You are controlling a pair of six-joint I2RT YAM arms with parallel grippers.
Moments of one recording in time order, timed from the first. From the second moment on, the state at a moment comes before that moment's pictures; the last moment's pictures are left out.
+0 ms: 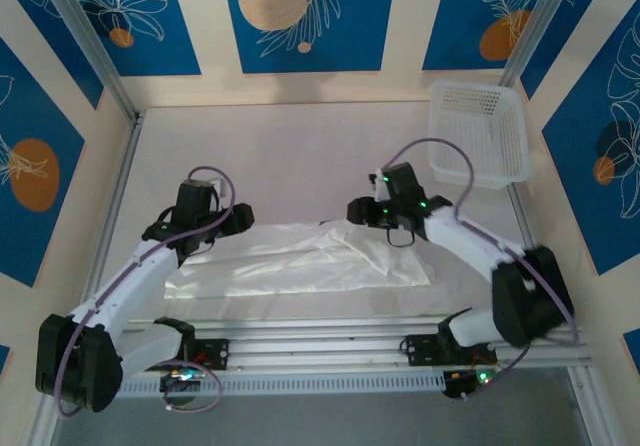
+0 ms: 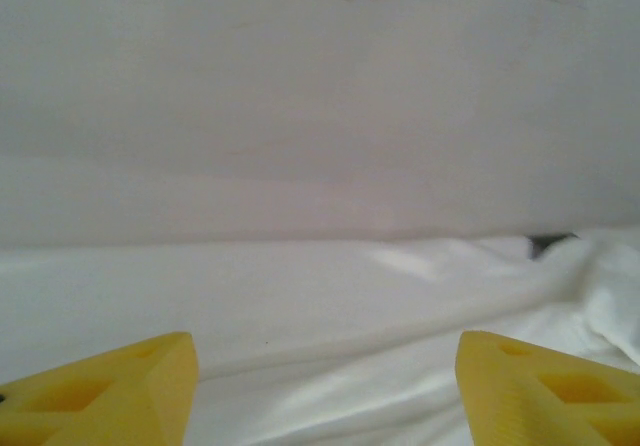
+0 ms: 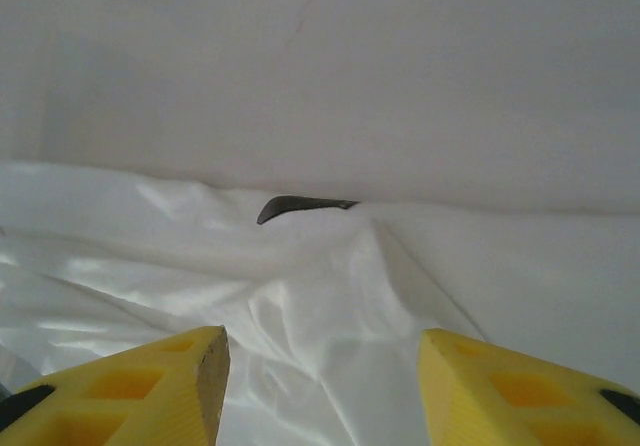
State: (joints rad) left arm -0.31 1.09 0.71 -0.42 0.16 -0.48; right arm 0.44 1.44 0.86 -0.34 -0.33 0.49
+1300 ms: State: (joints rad) left arm -0.34 1.15 0.71 -0.47 0.10 -0.47; right arm 0.41 1.34 0.66 -0.43 -0.34 0.62
